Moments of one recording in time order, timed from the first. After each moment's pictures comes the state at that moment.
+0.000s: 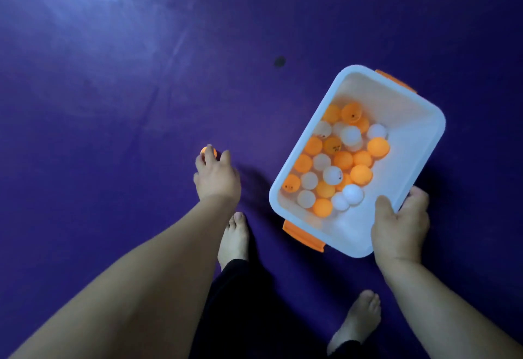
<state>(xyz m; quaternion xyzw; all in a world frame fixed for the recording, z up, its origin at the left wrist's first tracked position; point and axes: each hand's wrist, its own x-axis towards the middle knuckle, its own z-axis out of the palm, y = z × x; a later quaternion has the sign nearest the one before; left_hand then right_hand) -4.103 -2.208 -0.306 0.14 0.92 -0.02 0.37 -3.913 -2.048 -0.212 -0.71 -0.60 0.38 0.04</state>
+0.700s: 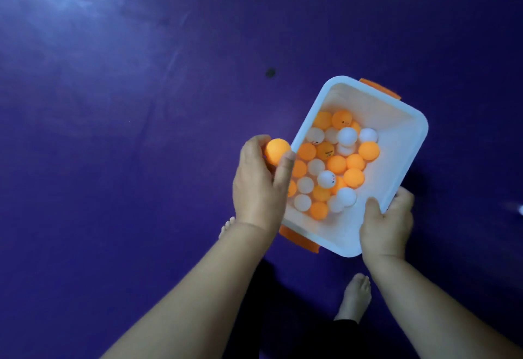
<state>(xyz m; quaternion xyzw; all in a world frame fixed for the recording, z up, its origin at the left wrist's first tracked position) -4.100 -2.149 -0.167 0.09 0.86 0.37 0.35 -3.943 -2.061 -0.169 -0.75 -0.57 0.34 0.03</state>
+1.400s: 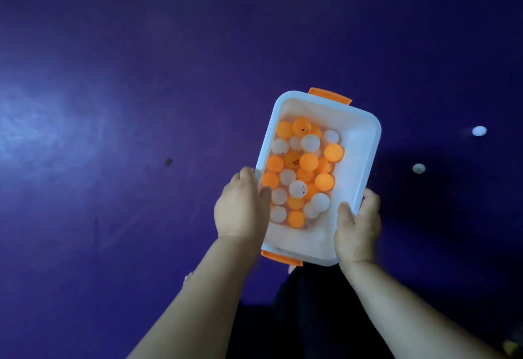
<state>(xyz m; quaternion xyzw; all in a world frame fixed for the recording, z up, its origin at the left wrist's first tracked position) -3.963 -1.923 -0.007 0.36 0.85 0.08 0.37 -3.795 -1.900 -0.016 -0.80 -0.46 0.36 0.15</state>
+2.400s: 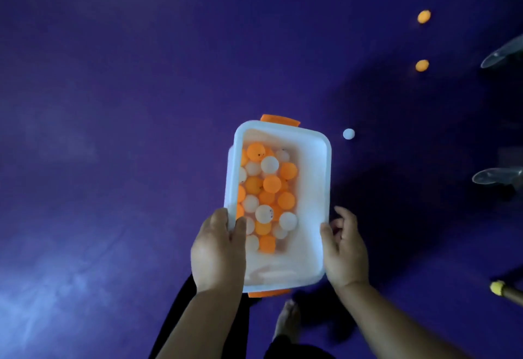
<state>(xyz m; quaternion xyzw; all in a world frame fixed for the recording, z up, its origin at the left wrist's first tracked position) -3.680 -1.516 -0.046 0.53 0.75 0.05 0.39 -3.500 -1.588 -0.070 -0.89 -0.27 0.33 0.17</state>
